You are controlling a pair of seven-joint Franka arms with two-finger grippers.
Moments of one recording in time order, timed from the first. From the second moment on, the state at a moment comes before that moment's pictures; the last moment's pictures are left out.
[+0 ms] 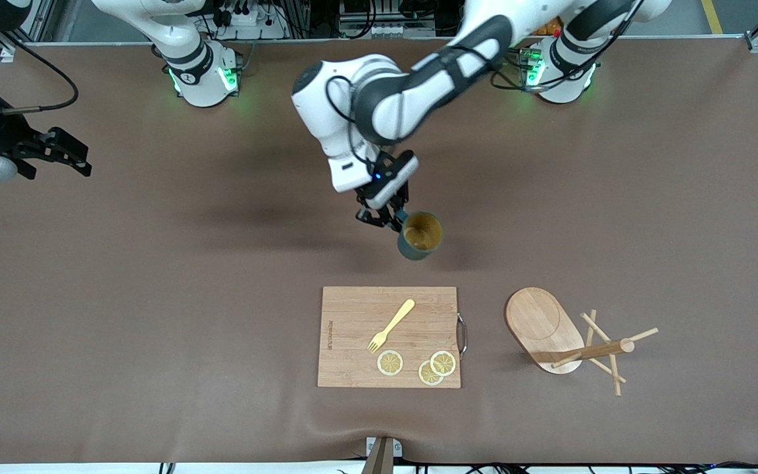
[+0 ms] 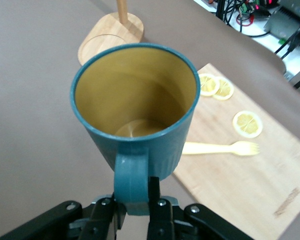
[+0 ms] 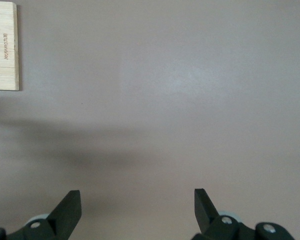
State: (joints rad) left arm -0.50 0.74 -0.62 -1.24 0.92 1.67 -2.08; right arm 0.03 -0.15 -0.04 -1.82 0.00 1.69 -0.04
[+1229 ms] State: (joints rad) left arm 0.42 0.70 -1.09 -1.24 0.29 1.78 -1.57; right arm 0.01 -0.15 -0.02 -1.76 -0.01 1.59 -0.03
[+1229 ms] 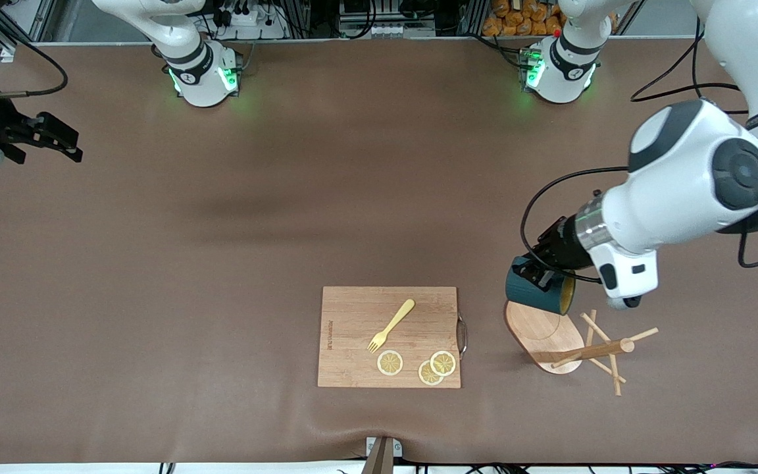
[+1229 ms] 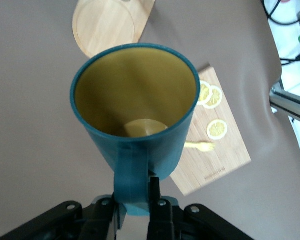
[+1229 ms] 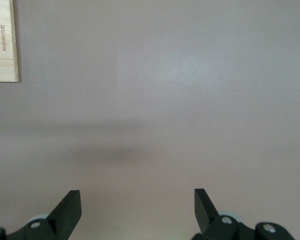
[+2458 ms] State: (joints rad) left arm 0.58 0.76 -1.02 -1.26 -0.18 1.82 -1.20; right arm -0.03 -0.09 -0.02 -1.75 -0.01 1.59 -0.01
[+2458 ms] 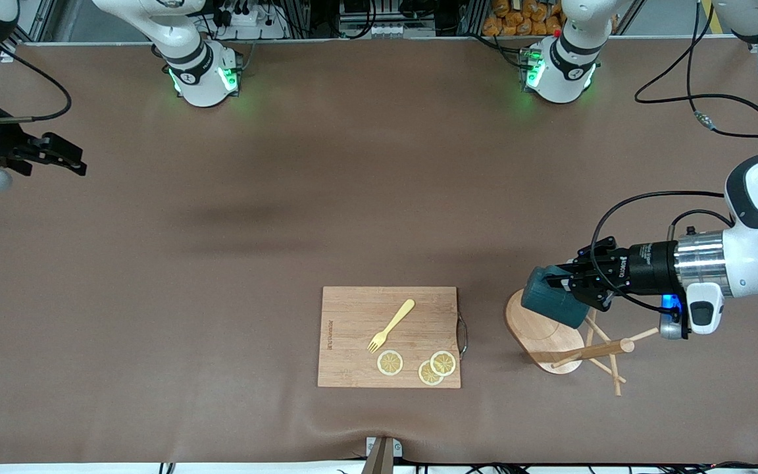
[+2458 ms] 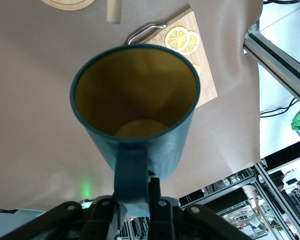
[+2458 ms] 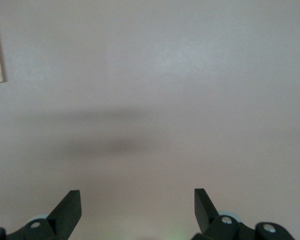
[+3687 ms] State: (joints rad) left arm 0.59 0.81 -0.86 -1.27 -0.45 1.83 -0.92; right arm -0.07 -0.08 -0.02 -1.74 -0.01 1.58 -0.01
